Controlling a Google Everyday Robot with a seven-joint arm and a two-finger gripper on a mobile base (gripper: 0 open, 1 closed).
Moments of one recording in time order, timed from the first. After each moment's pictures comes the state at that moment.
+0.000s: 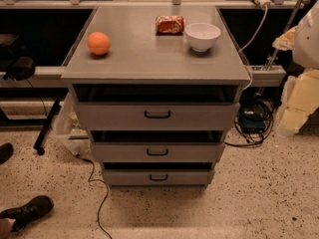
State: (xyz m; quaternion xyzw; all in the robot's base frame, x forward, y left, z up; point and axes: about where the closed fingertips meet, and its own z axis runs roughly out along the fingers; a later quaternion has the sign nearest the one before) arm 0.438 -0.217 0.976 -0.60 0.78 -0.03 0.16
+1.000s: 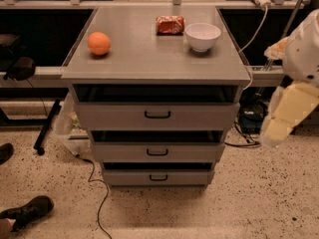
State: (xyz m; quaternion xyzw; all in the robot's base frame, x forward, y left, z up) arm 0.430 -0.198 0.964 -0.59 0.78 -0.01 0.18
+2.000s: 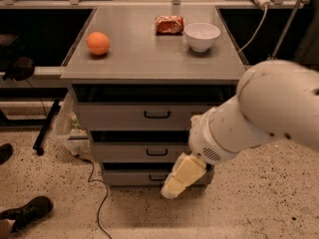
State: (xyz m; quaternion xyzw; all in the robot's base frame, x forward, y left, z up) arm 0.410 -0.055 0.815 -0.54 0.80 0.12 0.24
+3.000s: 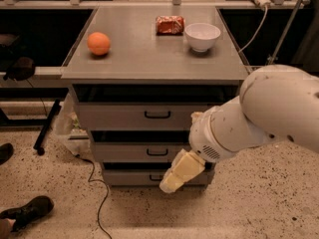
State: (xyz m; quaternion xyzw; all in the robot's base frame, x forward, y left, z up) arm 0.421 -0.052 0.814 -0.52 0.80 0.12 0.27
